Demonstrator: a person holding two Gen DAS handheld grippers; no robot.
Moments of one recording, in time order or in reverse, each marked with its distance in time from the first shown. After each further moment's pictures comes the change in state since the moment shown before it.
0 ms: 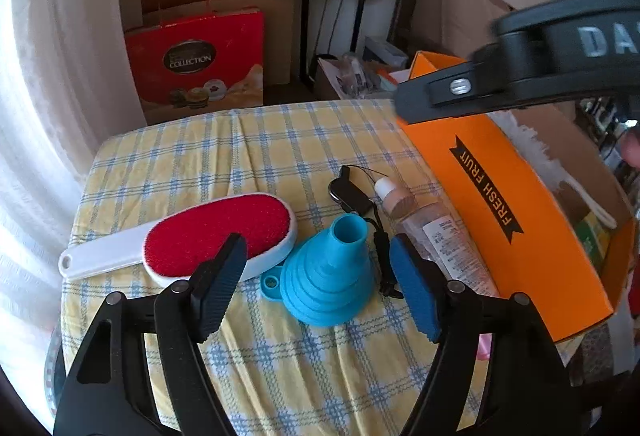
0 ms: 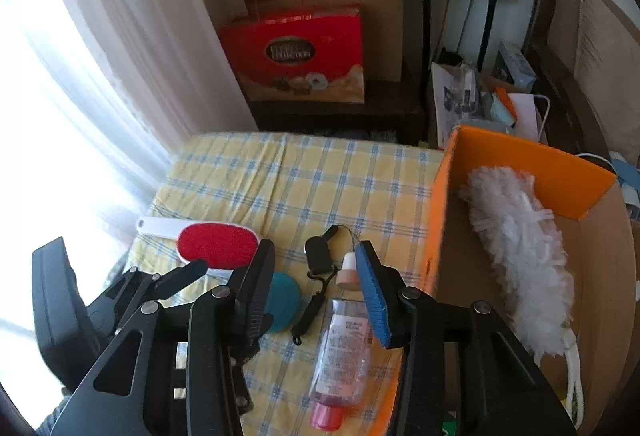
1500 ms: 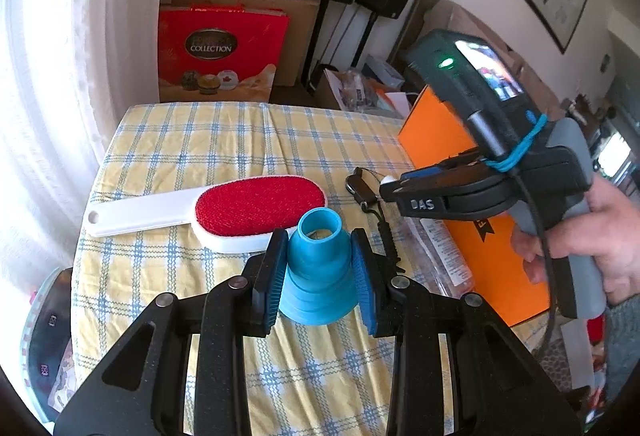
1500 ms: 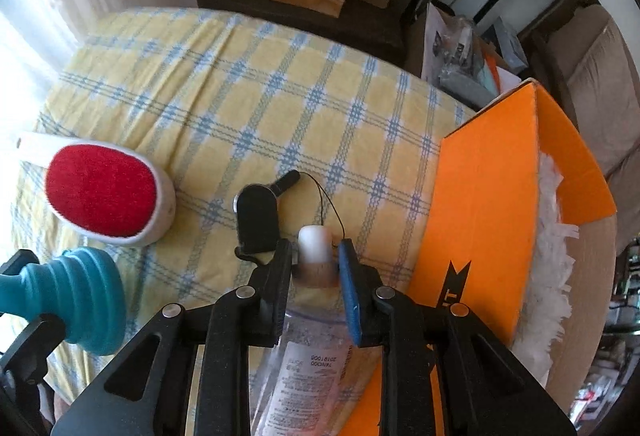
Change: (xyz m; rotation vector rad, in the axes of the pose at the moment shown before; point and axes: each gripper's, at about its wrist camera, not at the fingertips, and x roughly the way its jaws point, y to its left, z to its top) left arm -0.043 0.053 -0.014 -0.149 -0.028 -0.111; right arm 0.095 0.011 -0.012 -0.153 0.264 -0.269
